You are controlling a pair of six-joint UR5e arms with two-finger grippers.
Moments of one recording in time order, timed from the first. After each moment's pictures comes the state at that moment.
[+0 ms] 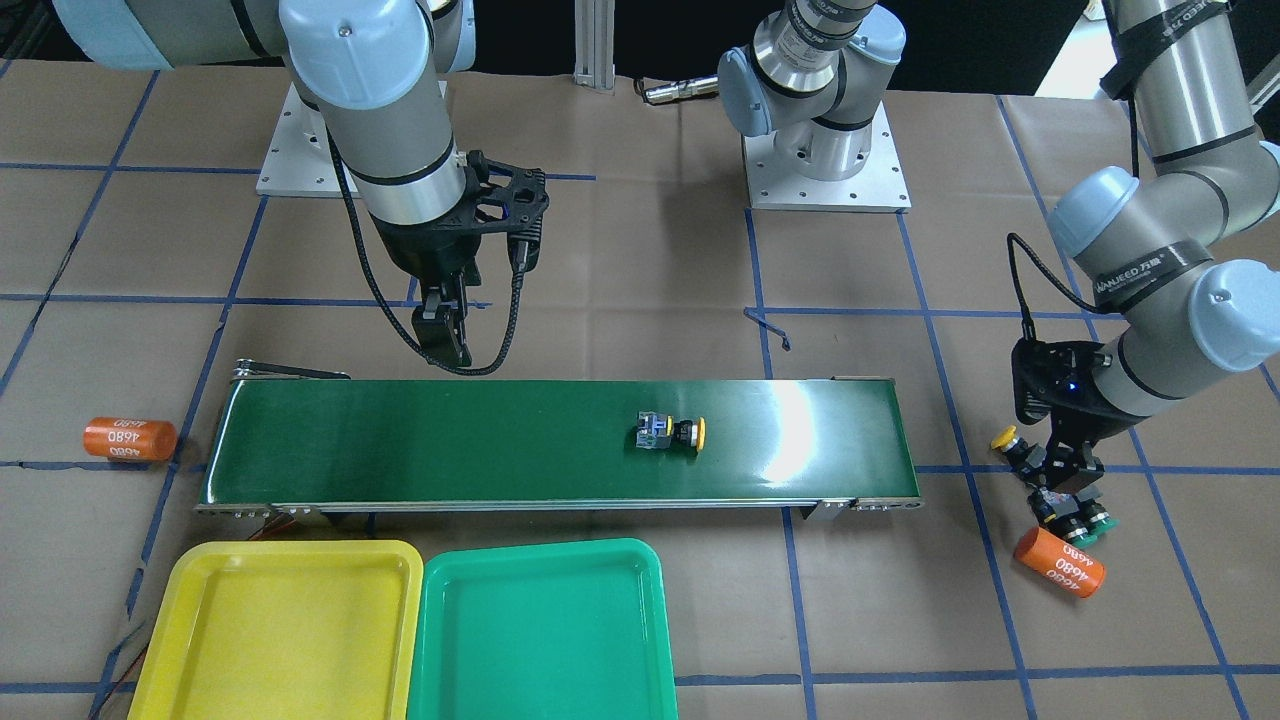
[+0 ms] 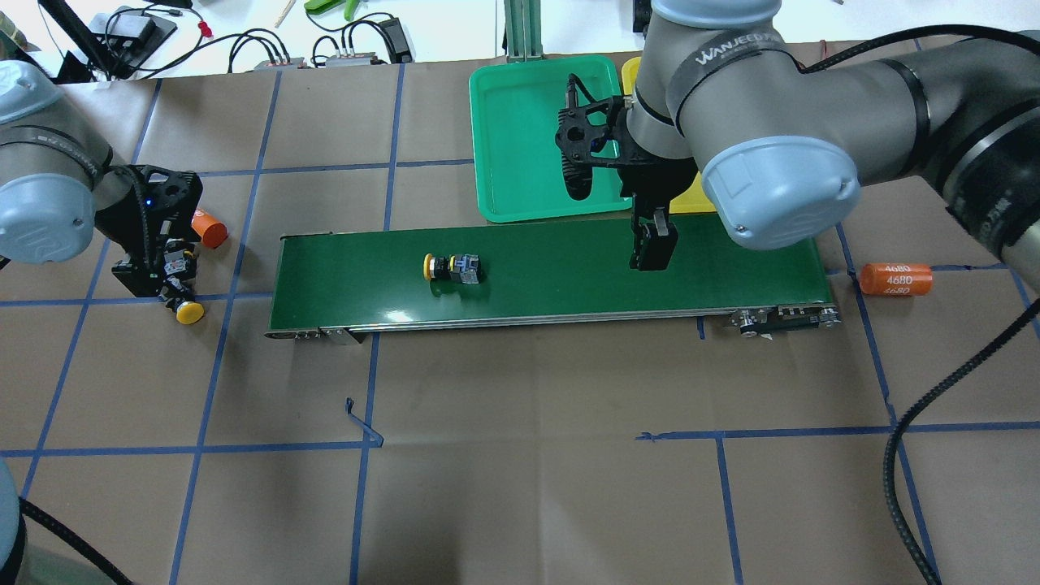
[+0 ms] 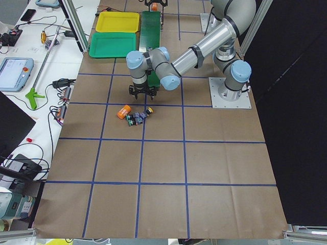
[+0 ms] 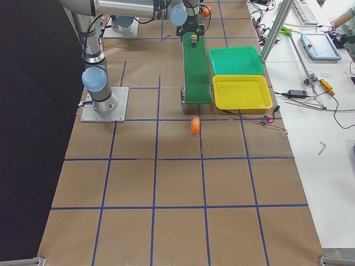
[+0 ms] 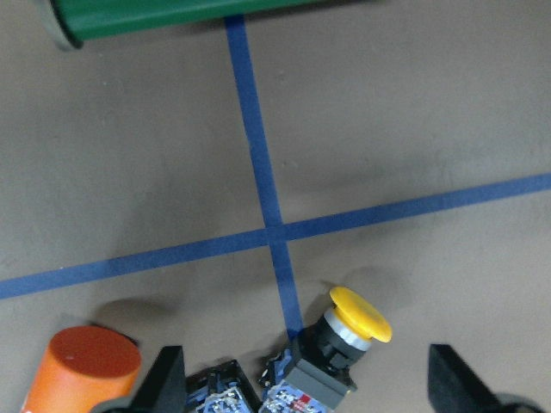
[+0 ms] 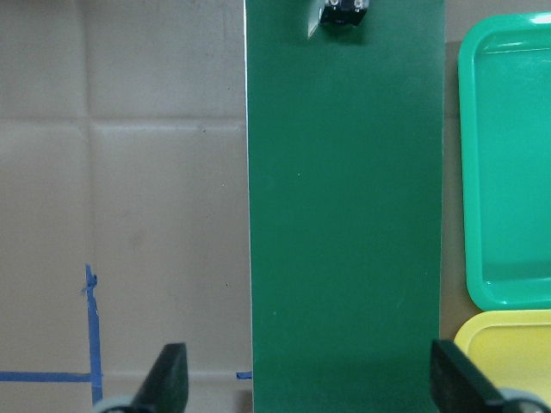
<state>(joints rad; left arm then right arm) -1.11 -1.93 -1.80 -1.04 1.62 2.27 1.80 -1.43 1.67 -1.85 -1.52 -1.33</state>
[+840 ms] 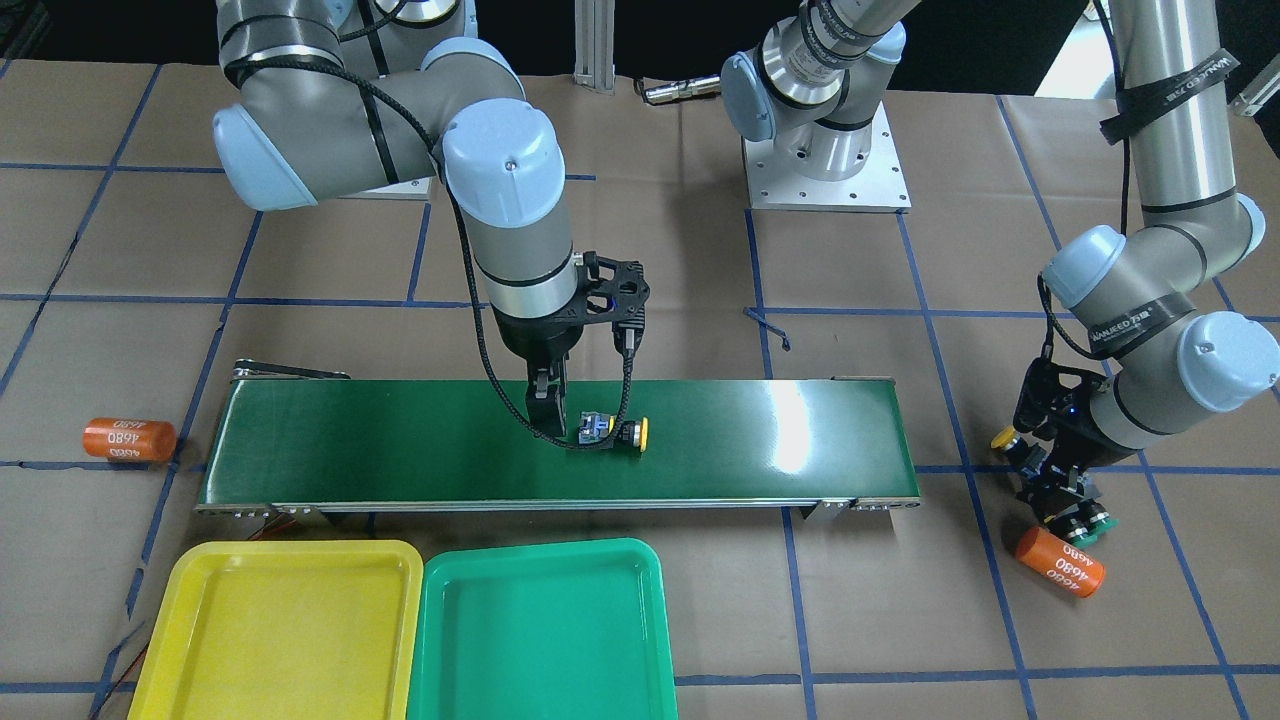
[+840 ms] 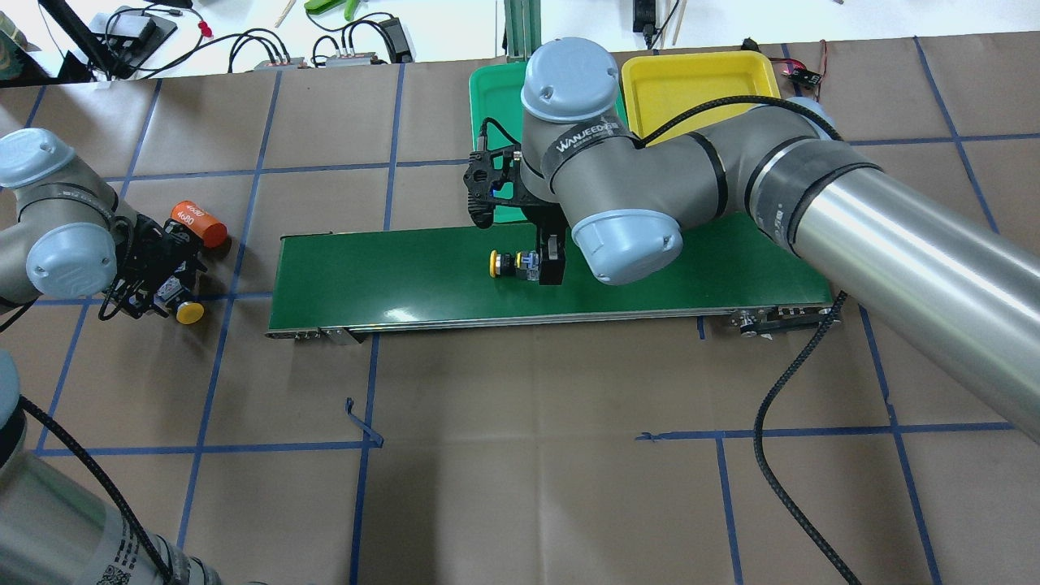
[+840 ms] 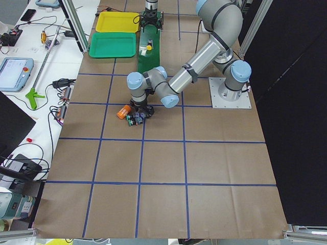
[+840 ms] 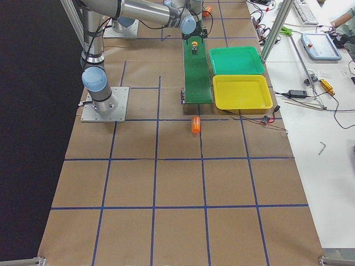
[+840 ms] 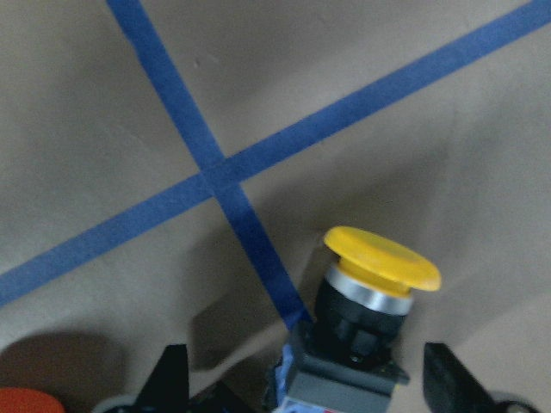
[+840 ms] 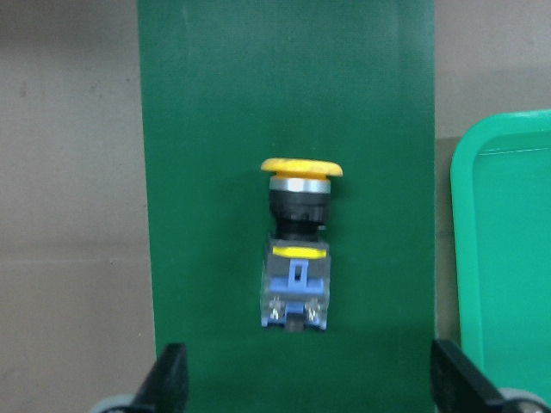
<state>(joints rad) -1.04 -2.06 -1.83 -0.88 1.62 2.56 1.93 -1.20 1.66 -2.14 -1.52 -1.20</state>
